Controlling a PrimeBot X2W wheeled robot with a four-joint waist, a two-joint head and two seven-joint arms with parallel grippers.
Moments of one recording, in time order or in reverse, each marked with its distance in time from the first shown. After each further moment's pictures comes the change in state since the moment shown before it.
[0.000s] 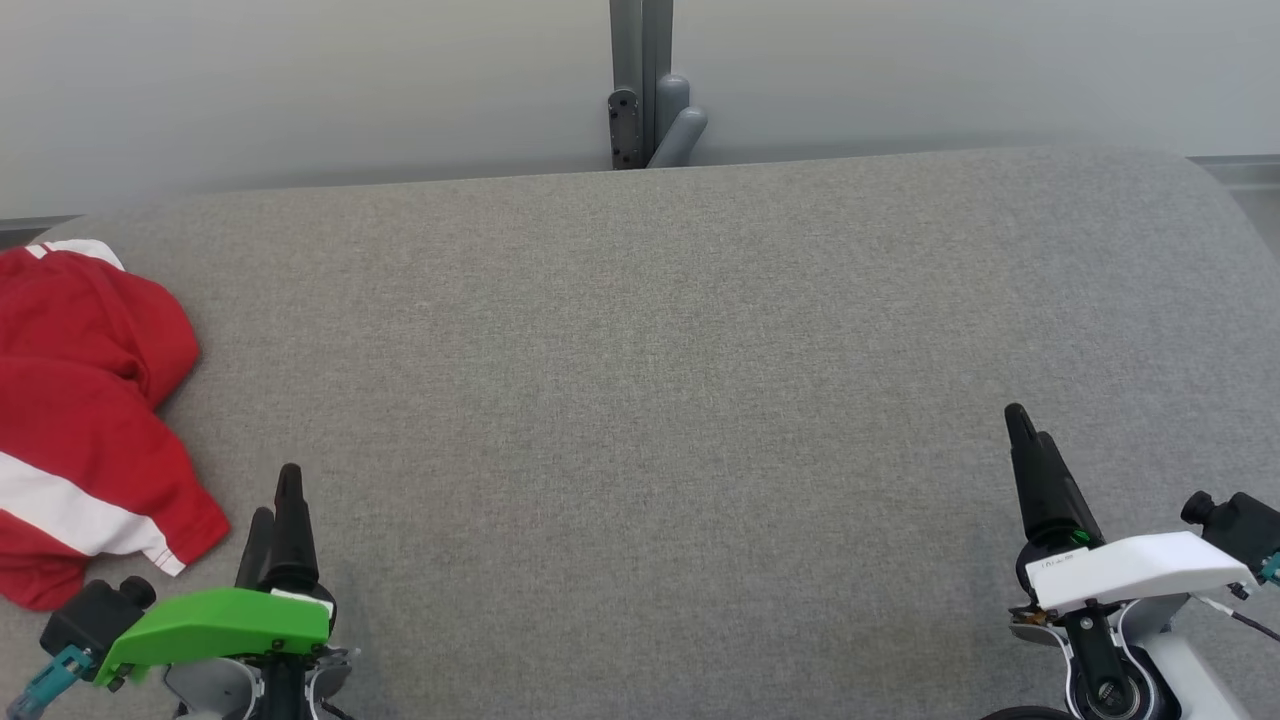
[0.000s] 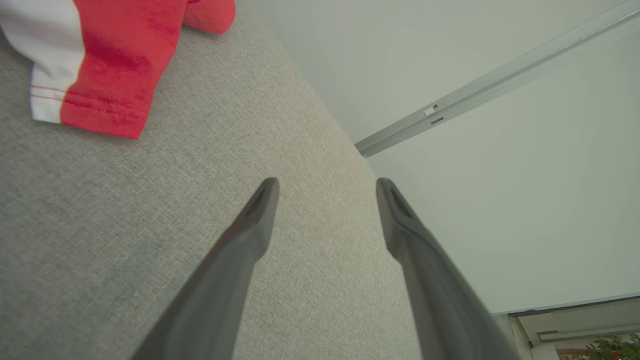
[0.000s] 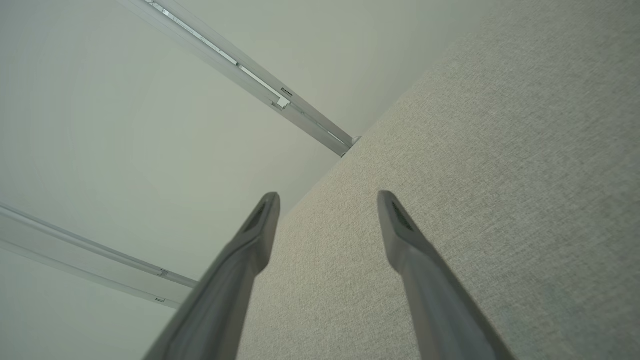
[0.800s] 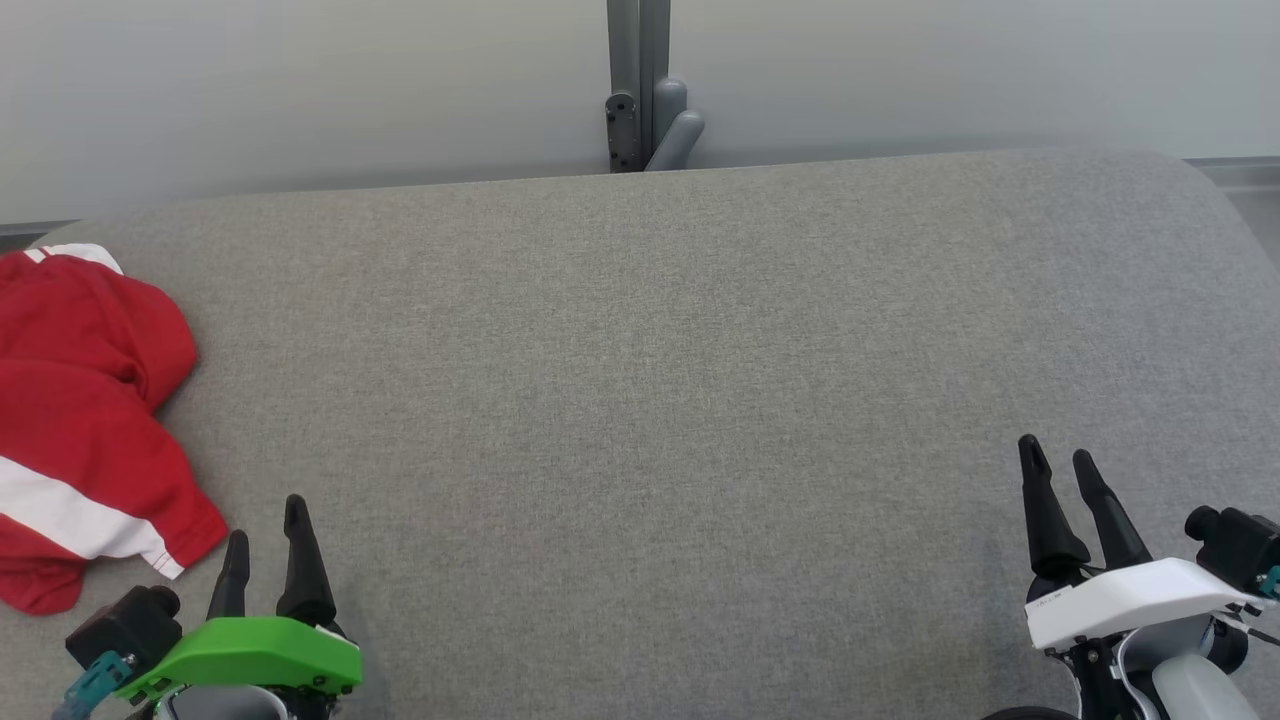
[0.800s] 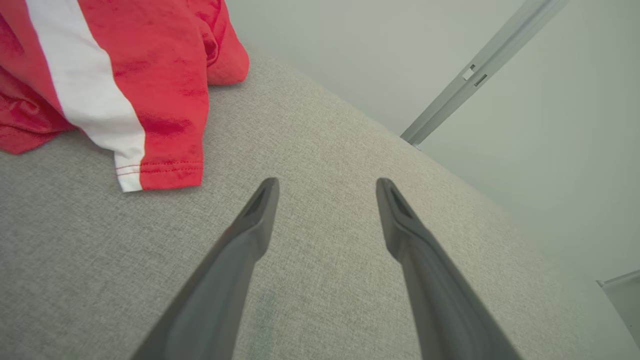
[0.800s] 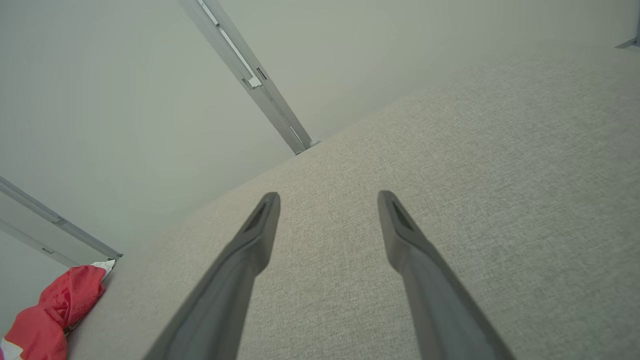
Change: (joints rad) left arm 0.048 0.011 -0.022 0.001 0.388 0.040 -0.081; right arm 0.040 0.033 -0.105 0.047 -0.449 0.000 -0.009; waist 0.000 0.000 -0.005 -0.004
